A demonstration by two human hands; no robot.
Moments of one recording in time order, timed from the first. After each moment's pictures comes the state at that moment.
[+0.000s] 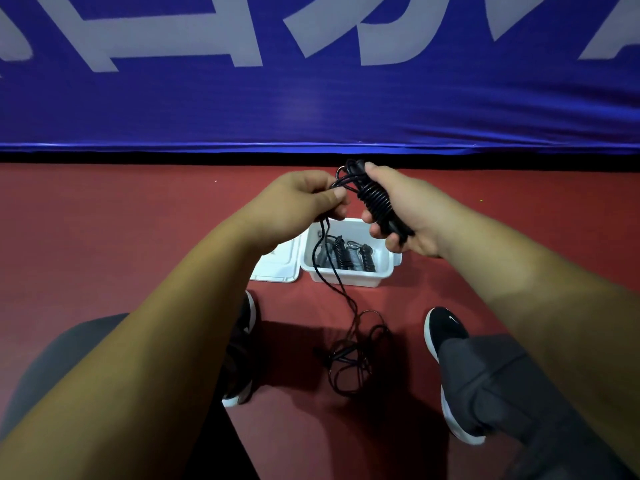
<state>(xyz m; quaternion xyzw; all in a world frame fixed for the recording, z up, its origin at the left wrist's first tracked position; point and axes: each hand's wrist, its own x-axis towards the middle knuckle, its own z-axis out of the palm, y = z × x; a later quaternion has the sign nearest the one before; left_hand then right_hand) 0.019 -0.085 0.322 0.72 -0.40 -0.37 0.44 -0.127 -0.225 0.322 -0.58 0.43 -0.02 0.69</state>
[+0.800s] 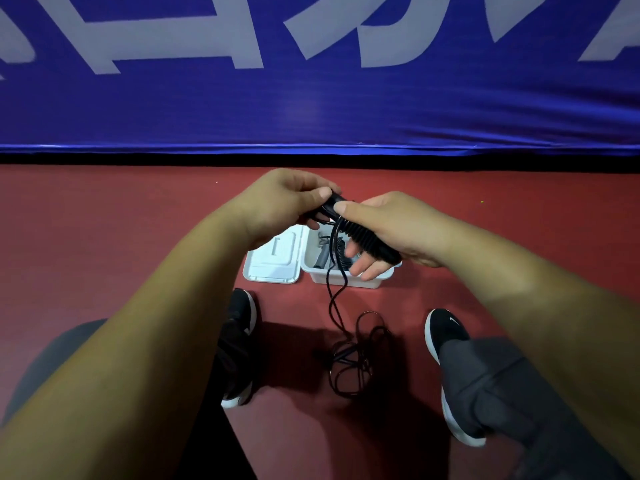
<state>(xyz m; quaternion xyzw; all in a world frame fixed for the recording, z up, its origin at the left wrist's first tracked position) 0.035 -0.077 0.328 0.71 -0.37 -0.40 0.44 -0.134 -0.206 0.322 -0.68 0.31 0.06 0.66</state>
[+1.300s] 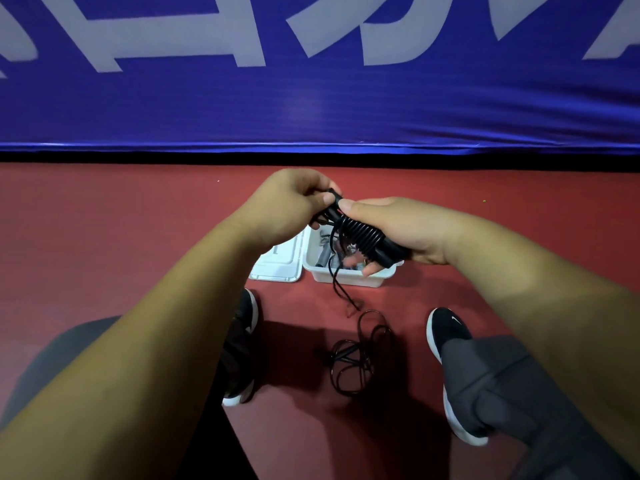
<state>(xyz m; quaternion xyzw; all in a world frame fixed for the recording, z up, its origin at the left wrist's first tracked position) 0.023 -0.078 0.326 0.75 -0.41 -0.30 0.41 -0.134 -0.214 0.316 -0.66 0.28 0.11 0.69</state>
